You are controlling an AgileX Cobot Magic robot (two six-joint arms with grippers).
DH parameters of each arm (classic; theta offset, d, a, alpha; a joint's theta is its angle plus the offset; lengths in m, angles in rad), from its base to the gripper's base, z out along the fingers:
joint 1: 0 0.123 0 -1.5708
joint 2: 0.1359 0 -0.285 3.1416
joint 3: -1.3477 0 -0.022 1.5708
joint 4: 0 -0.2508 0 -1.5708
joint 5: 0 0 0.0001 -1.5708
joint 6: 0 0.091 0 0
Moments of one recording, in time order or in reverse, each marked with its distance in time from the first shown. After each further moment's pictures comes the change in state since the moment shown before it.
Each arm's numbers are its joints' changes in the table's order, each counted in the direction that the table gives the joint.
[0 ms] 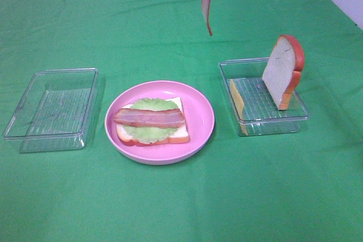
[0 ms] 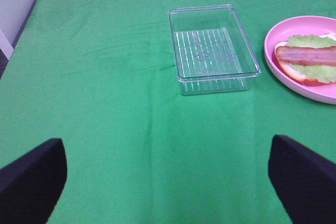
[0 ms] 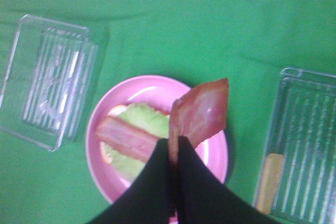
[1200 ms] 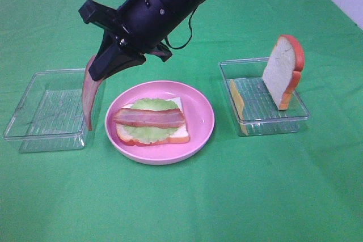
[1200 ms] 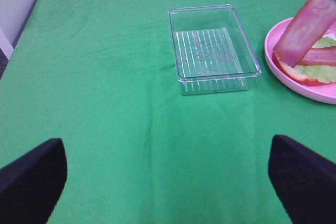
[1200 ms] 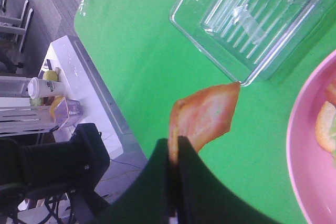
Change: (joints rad) left arm 0.000 0.000 0.000 0.000 0.000 0.000; right arm 0.170 0.112 -0.356 -0.643 0.188 -0.481
